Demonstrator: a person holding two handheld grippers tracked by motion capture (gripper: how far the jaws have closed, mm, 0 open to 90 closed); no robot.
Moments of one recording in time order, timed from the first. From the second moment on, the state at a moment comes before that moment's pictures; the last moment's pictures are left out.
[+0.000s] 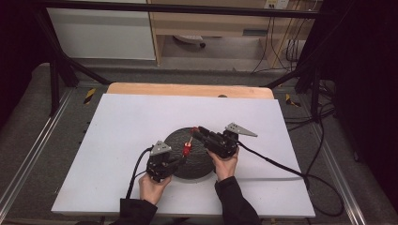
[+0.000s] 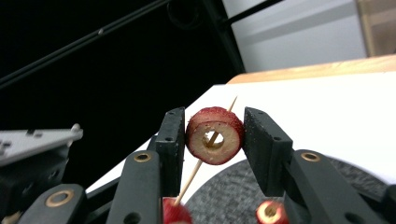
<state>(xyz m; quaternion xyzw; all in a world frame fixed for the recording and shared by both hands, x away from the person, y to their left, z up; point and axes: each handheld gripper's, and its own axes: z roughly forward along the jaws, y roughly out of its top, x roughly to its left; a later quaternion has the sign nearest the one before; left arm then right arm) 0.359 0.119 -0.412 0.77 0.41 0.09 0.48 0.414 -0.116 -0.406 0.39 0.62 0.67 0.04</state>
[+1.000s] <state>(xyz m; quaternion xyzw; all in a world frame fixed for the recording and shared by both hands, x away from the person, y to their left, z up) 0.359 0.152 -0.413 0.80 0.38 0.11 0.45 0.407 -0.128 -0.405 0.37 0.71 0.59 0.05</state>
